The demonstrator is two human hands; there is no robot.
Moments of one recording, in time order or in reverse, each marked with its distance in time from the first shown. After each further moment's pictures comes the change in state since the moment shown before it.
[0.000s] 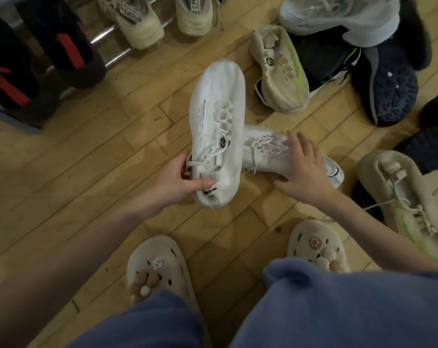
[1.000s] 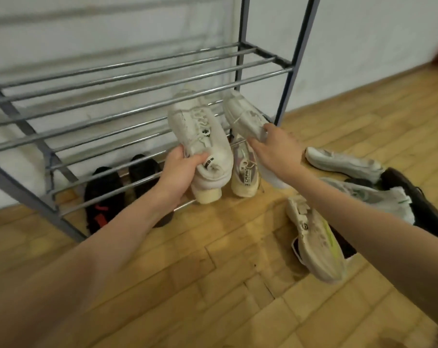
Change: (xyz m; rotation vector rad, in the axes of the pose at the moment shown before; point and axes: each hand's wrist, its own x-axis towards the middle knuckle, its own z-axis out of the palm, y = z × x) left_hand 0.047 0.213 -0.137 -0.259 0.531 0.397; right_hand 0.199 -0.224 -0.195 0.090 0.574 -0.244
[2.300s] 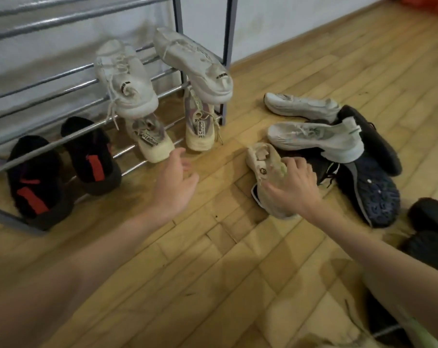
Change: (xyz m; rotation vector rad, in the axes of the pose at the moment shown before) left_hand -0.042 -0.111 0.069 0.660 -0.065 0.168; right_hand -0.148 0.164 0.025 -0.131 -0.203 0.209
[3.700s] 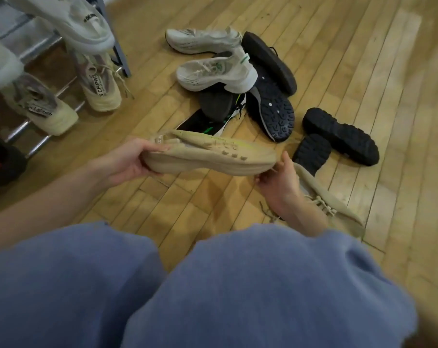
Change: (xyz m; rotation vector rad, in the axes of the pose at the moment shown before) left_hand -0.028 0.061 0.043 -0.476 -0.791 -0.512; right_hand -0.155 0.082 -0.046 1.853 0.202 0.975
